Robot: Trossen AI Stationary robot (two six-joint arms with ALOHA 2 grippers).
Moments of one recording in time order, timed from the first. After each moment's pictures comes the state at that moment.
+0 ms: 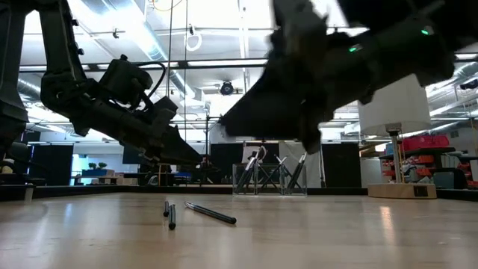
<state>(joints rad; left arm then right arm) 0.22 1.51 0.22 0.95 -0.14 -0.24 0.38 1.94 0.92 0.59 0.39 0.52</state>
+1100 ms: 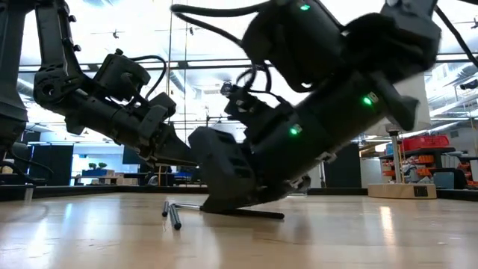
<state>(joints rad) 0.12 1.51 0.22 0.94 -0.16 -0.23 0.37 2.29 1.21 0.19 0.67 0.63</state>
